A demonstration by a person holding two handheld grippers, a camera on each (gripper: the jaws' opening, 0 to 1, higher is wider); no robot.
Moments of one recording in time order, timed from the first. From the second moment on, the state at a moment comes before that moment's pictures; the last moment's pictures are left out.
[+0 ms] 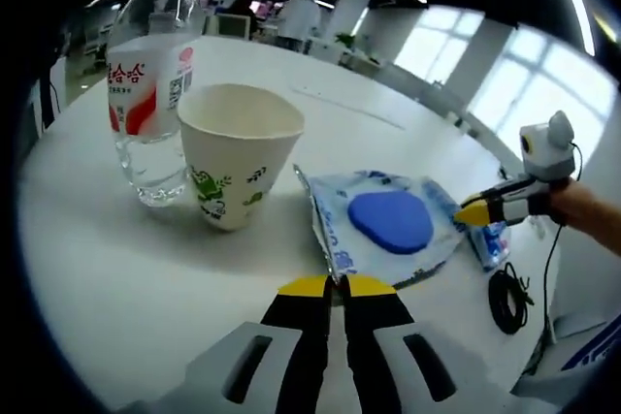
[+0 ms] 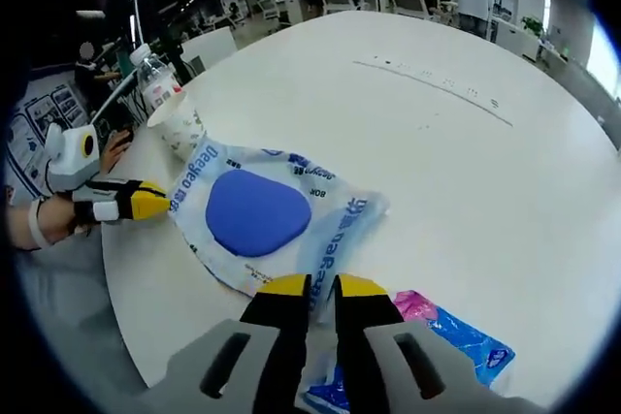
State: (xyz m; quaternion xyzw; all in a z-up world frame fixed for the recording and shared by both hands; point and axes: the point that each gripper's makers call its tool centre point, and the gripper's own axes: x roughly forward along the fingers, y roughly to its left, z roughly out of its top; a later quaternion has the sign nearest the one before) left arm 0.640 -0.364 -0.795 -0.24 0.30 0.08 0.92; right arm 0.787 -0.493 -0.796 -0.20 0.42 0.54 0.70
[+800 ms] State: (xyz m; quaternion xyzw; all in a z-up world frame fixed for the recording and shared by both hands) left arm 0.649 -0.352 -0.781 -0.25 0.28 0.08 0.92; right arm 0.785 -0.489 -0.773 -0.17 0.41 0.53 0.72
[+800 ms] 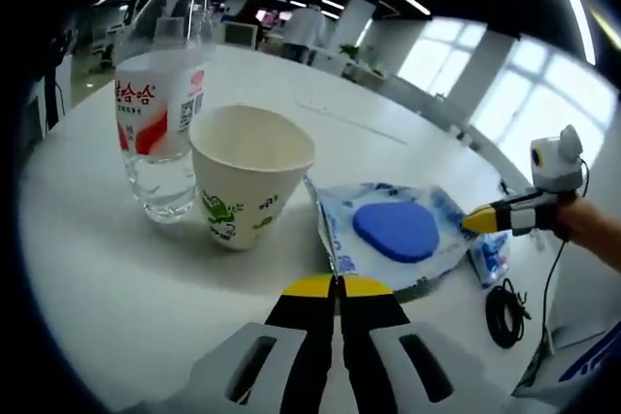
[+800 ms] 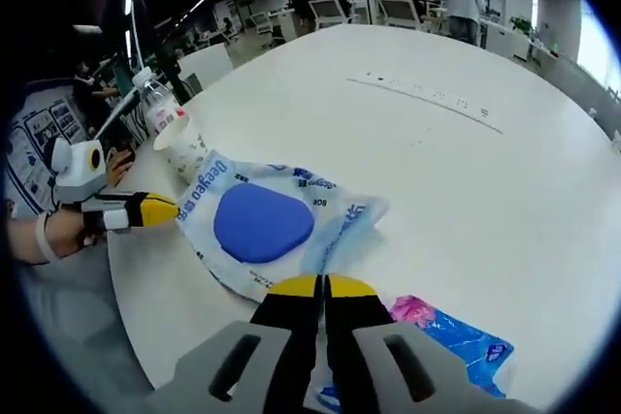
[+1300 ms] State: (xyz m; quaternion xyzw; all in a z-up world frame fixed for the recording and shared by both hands) left arm 0.648 -0.348 -0.769 -0.26 0.25 0.07 0.93; right arm 0.763 -0.503 -0.760 -0.14 0.40 0.51 0.75
